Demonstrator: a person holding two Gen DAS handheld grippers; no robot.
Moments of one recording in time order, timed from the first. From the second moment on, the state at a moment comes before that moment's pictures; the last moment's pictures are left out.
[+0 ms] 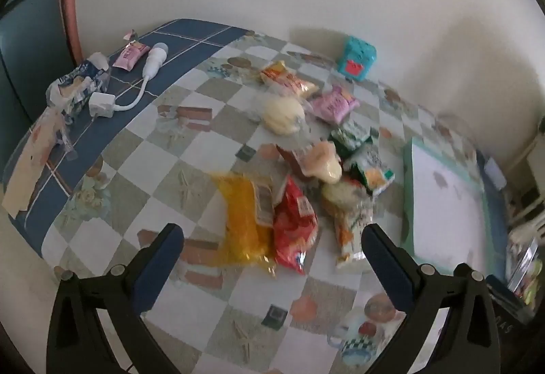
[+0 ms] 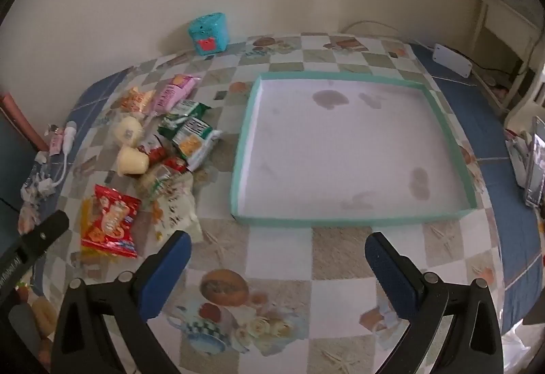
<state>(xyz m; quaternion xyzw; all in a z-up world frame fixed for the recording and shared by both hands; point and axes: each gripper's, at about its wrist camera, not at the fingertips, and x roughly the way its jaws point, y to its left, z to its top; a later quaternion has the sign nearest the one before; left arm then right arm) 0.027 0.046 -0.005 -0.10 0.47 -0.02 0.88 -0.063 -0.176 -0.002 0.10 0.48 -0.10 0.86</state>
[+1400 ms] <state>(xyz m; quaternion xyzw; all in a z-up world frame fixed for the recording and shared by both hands) 0.089 0.129 -0.072 -0.15 0.53 0.00 0.83 0.037 -0.025 -0.079 0.08 0.56 0.09 0.82</state>
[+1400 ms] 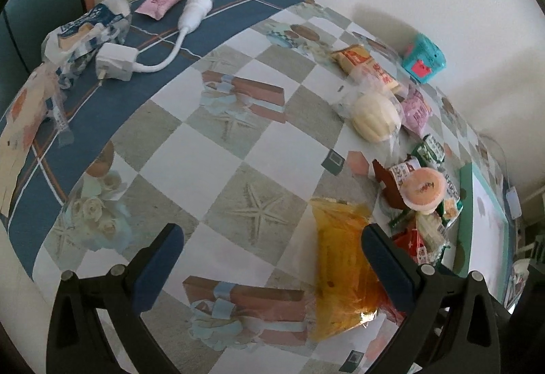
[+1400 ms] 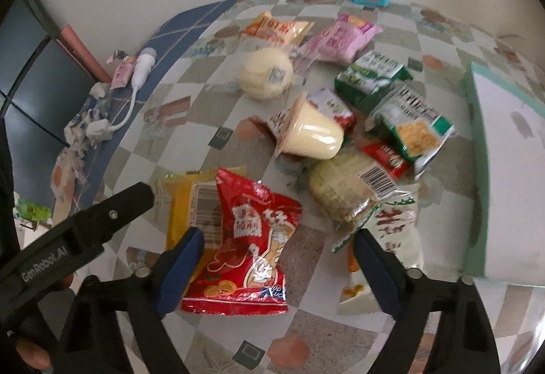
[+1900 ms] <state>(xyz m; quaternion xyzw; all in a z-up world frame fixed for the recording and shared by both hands) 0.096 0.094 -0.087 -0.13 0.58 -0.02 0.81 0.038 -0.049 -0.090 0.12 0.57 0.09 0.81</state>
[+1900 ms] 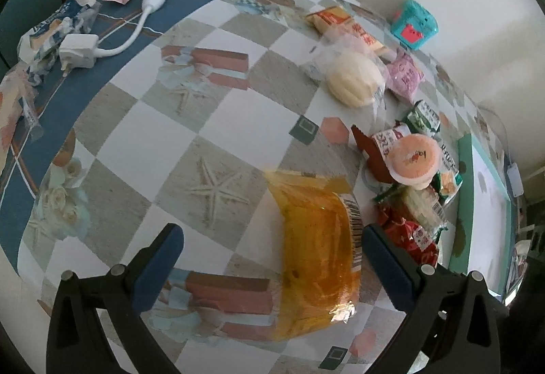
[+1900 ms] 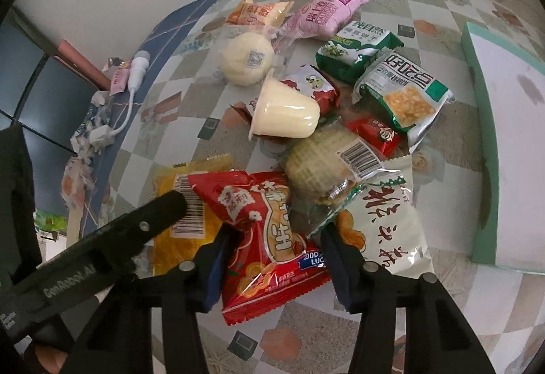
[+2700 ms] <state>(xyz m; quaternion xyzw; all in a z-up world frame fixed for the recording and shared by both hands) 0.095 0.098 -0.097 -0.14 0.60 -0.02 0.79 0.042 -0.023 -0.099 0.02 0.55 0.13 0.82</state>
